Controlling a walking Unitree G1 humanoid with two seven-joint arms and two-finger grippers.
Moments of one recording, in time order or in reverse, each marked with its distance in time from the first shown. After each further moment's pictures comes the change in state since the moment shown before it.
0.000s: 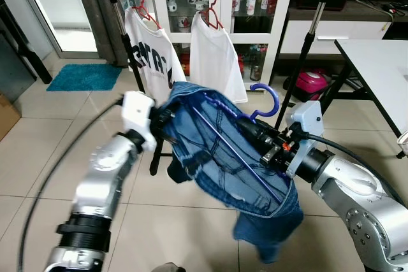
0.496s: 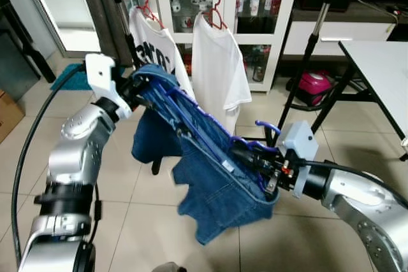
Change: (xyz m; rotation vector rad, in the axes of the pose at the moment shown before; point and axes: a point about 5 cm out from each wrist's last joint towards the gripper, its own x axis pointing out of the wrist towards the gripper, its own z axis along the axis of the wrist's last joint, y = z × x) left arm 0.014 0.051 0.043 -0.184 -0.104 0.111; right arm -0.018 0.016 -0.007 -0.078 0.088 0.234
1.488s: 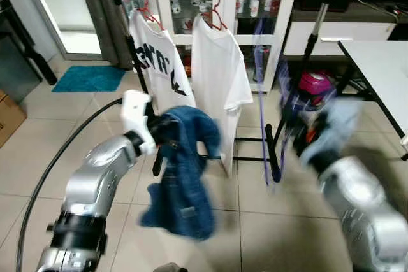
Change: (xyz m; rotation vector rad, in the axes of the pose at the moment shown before) left arm -0.032 -0.045 -0.055 0.000 0.238 -0.110; right arm -0.004 -0.041 -0.027 0.270 -0.106 -0.741
